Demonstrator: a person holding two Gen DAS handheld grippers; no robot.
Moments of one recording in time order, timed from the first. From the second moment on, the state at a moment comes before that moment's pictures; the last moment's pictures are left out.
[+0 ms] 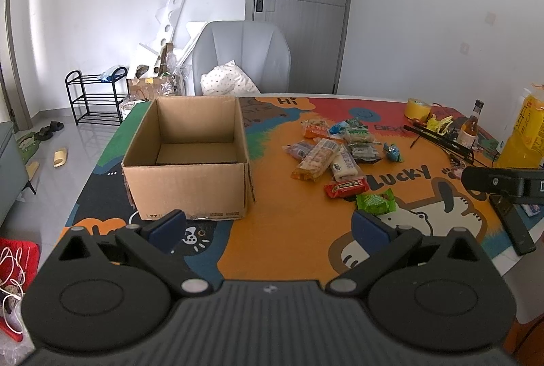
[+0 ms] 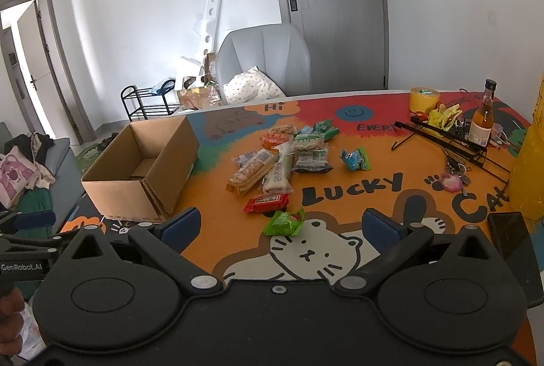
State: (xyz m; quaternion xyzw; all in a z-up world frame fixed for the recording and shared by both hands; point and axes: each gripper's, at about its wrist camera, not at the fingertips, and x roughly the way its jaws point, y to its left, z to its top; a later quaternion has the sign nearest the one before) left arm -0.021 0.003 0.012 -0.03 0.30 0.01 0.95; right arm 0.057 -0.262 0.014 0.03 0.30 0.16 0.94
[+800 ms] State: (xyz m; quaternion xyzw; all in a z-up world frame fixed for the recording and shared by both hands) left arm 0.005 -0.001 0.006 -0.03 0.30 0.00 0.95; right arm 0.082 -0.262 -0.008 0.03 0.30 0.17 0.94
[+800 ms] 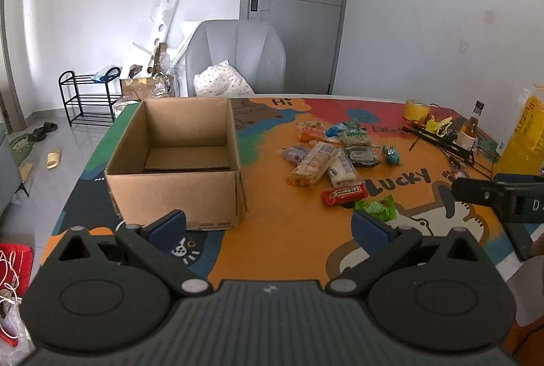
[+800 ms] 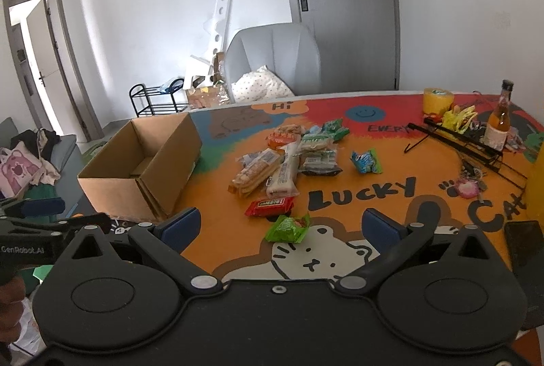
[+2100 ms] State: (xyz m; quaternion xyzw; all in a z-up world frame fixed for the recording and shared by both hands) left arm 0.118 -0.023 -0.071 -0.10 0.37 -0.08 0.92; right arm 0.206 -0.259 -0.114 0.13 0.44 0.21 0.86
